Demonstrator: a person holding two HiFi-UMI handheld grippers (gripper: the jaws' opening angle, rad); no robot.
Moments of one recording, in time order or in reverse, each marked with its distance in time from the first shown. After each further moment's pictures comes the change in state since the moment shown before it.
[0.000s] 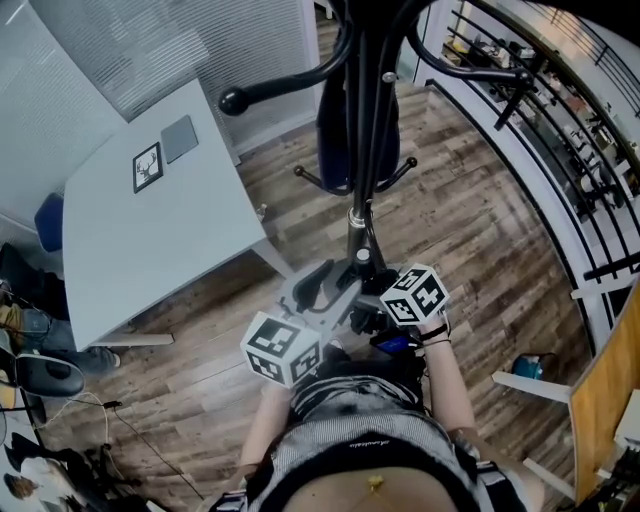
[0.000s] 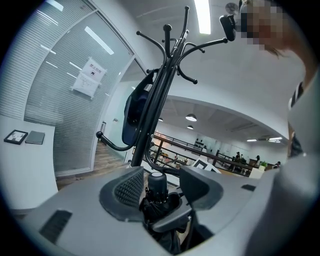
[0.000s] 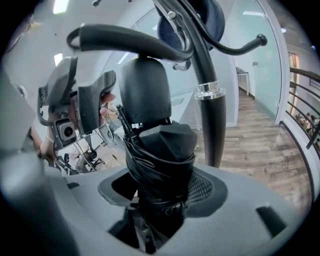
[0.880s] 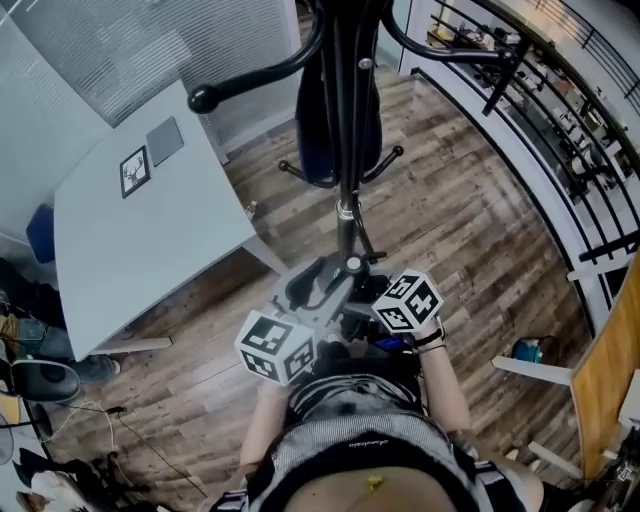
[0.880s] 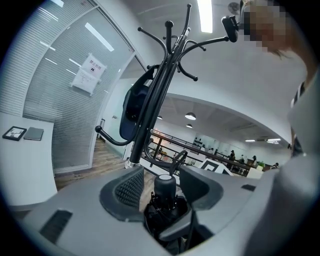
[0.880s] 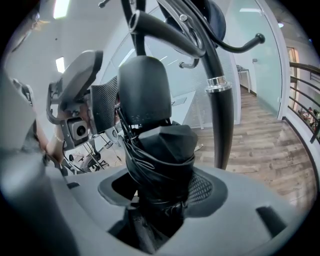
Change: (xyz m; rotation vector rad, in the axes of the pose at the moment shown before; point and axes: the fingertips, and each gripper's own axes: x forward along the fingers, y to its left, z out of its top) left arm 0.003 0.000 -0.010 -0.013 0.027 -0.015; right arm -0.002 0.028 -0.013 0.023 -0.012 0.039
